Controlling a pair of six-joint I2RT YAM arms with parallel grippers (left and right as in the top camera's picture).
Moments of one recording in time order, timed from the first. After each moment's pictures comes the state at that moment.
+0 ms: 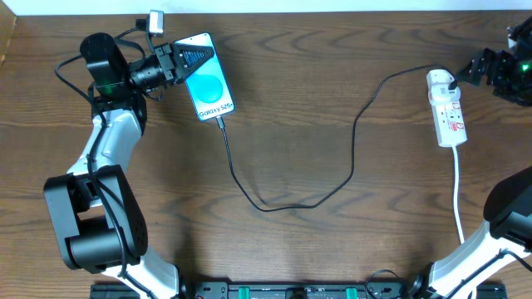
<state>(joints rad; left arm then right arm) 0.19 1.82 1.18 0.54 1.36 -0.97 -0.43 2.00 2.01 -1.32 -0.41 -0.09</state>
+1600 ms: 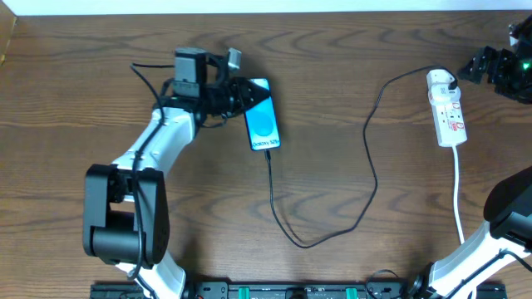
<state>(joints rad) -0.15 1.84 1.18 -0.15 0.85 -0.56 -0.43 2.00 2.01 -1.30 -0.41 -0.09</state>
